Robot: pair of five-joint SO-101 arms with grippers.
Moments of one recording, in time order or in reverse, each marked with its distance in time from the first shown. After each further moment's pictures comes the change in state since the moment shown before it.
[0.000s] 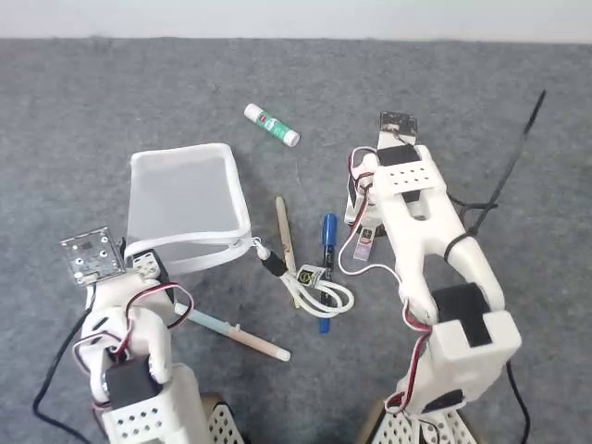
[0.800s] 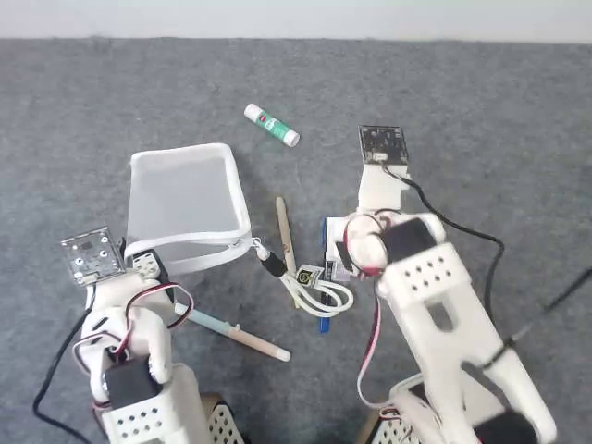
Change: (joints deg) left arm 0.0 0.0 0.0 0.0 0.0; right arm -11.0 -43.0 28.8 -8.4 0.0
